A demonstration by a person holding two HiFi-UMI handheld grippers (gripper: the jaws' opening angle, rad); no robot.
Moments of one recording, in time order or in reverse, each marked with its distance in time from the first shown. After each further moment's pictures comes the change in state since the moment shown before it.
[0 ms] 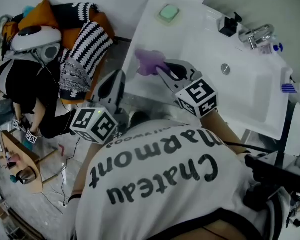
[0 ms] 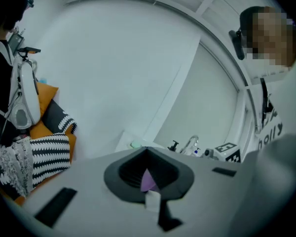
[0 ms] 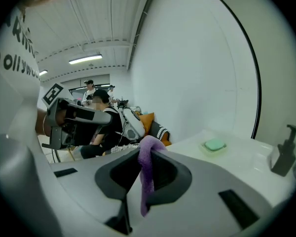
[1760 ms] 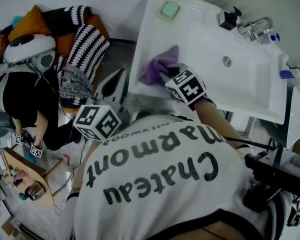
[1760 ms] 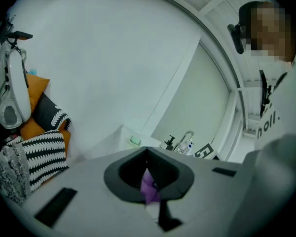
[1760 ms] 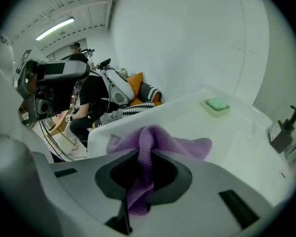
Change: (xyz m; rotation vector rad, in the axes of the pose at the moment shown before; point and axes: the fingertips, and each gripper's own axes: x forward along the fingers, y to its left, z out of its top) left arm 0.003 0.039 -0.001 0.004 0.089 -0.120; right arm 0.057 0.003 -0.087 0.105 0.477 -0.121
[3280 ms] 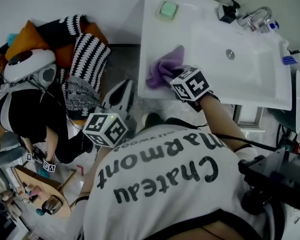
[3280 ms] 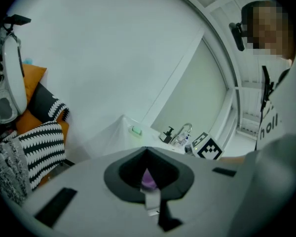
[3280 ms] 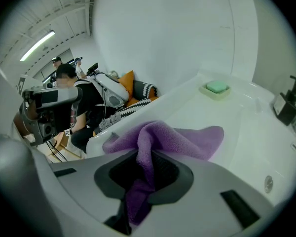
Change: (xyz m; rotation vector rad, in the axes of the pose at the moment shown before) left arm -0.002 0.031 -0.026 -0.018 0.102 -0.062; right arm 0.020 0.008 -0.001 0.198 0.041 0.032
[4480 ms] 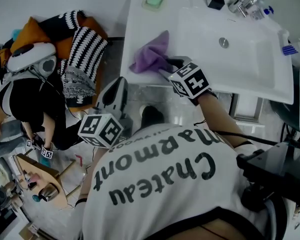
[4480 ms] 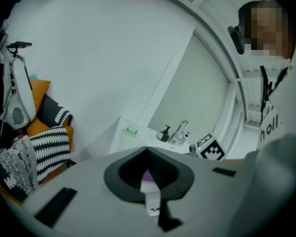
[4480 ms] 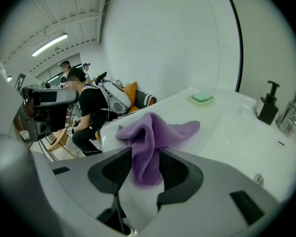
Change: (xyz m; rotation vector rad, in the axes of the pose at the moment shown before) left arm -0.025 -0.072 -0.024 0.062 -0.036 0.098; right arm -0.060 -0.006 -0.035 -0.072 -0.145 -0.020
